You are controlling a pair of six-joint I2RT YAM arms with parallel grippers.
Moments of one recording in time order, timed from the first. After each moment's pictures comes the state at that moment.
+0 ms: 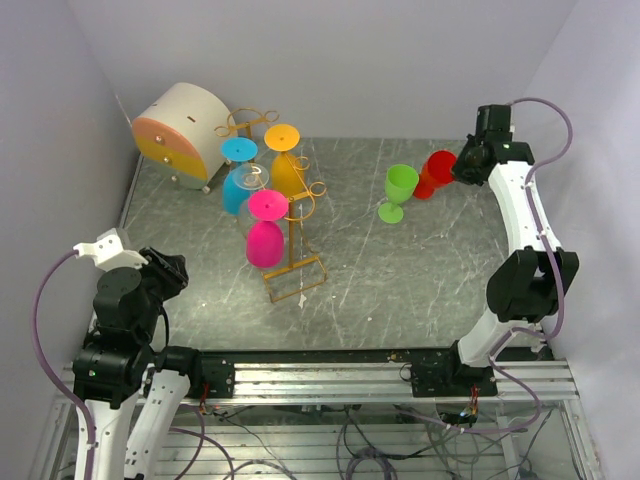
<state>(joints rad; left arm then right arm) -0.13 0.35 0.90 -0.86 -0.23 -0.55 -0.05 1.72 1.74 -0.84 0.10 0.45</state>
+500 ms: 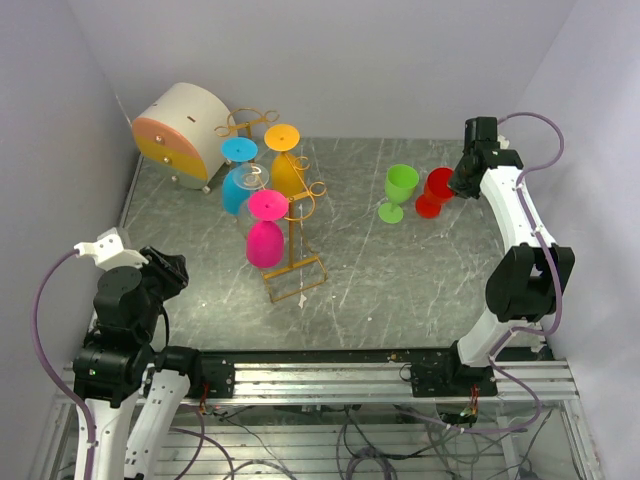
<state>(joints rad) -0.14 0.36 0.90 -0.86 -0.23 -0.55 -0.01 1.72 1.62 -0.85 0.26 0.50</state>
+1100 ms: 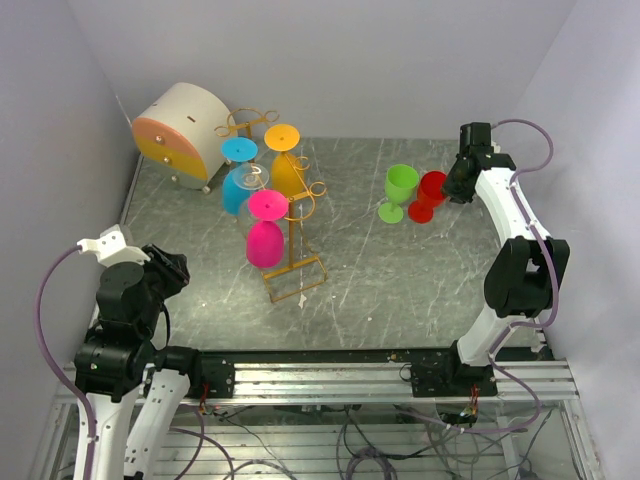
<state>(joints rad) -0.14 0.38 0.90 -0.86 -0.23 -0.55 -0.01 1.76 1.57 -0.79 0.19 0.50</state>
